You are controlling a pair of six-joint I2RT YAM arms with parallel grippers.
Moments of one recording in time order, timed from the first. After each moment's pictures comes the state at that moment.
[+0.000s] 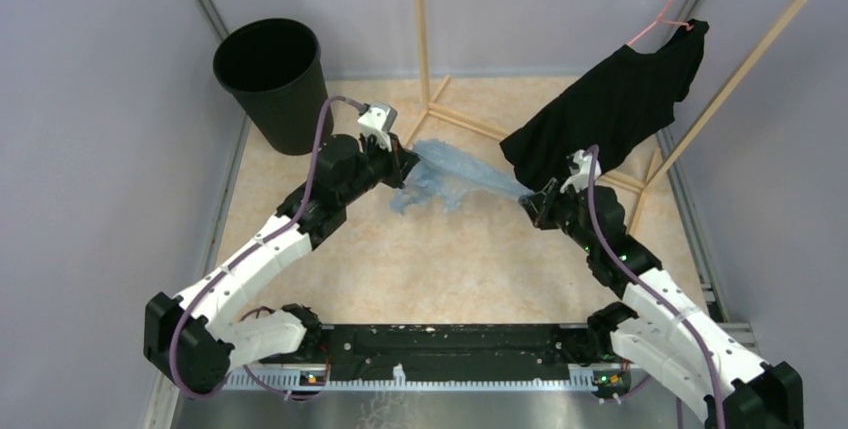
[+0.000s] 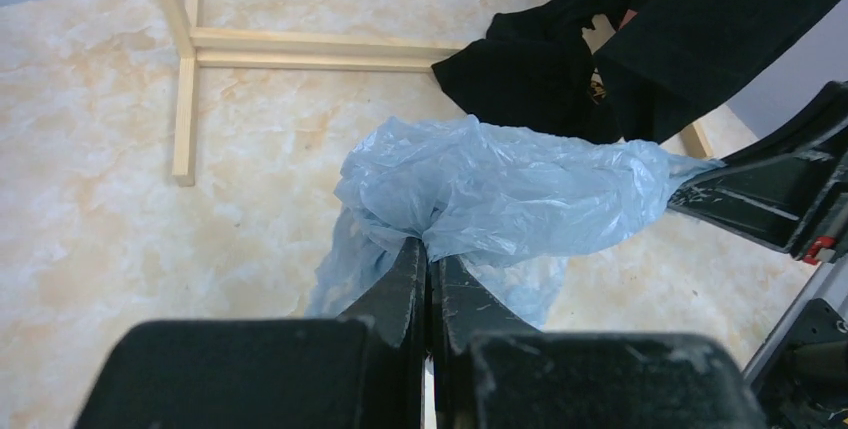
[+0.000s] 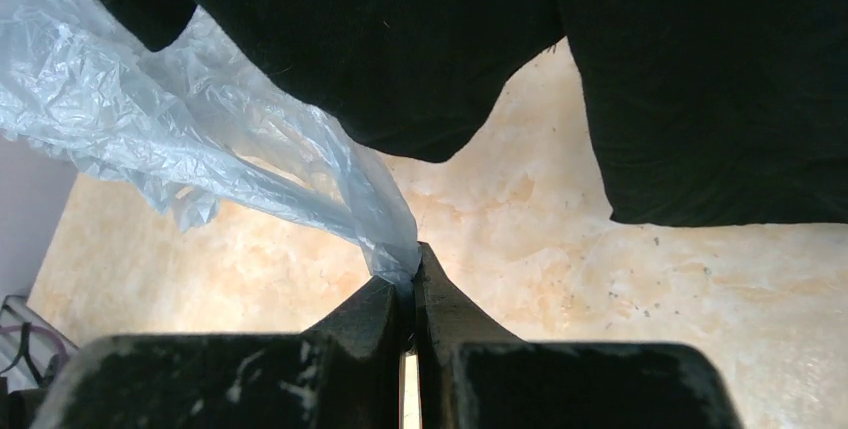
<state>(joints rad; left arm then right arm) -0.58 1.11 0.92 0.00 0.12 -0.25 0.46 0.74 0.47 -0.06 -0.04 0.52</state>
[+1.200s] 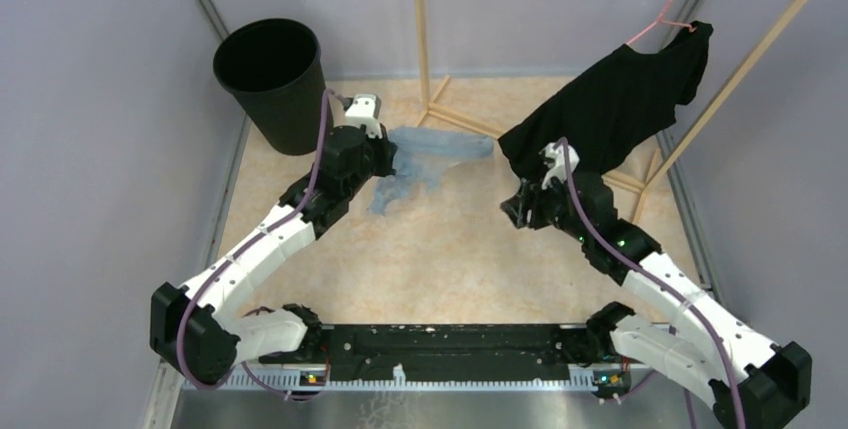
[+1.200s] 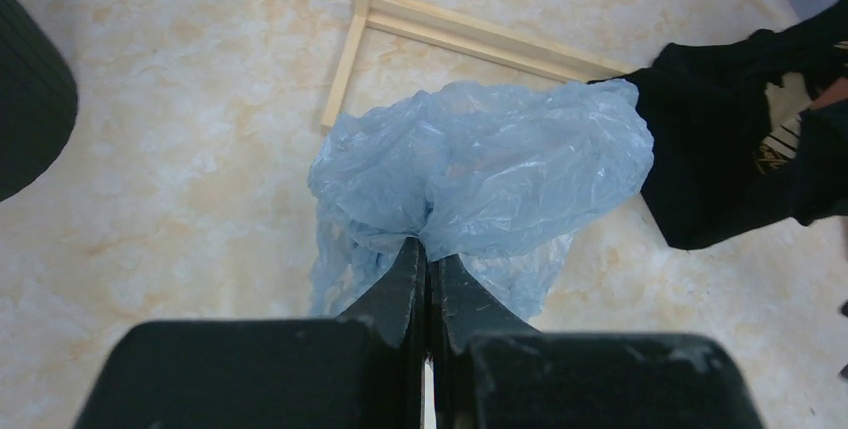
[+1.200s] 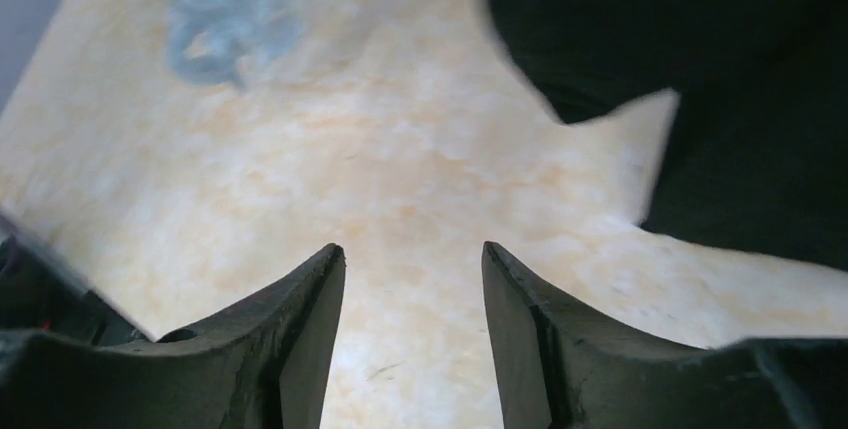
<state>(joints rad) -0.57 1.17 0.98 -0.13 -0.20 -0.31 0.55 0.81 0.65 -0.27 -0.02 0.33</state>
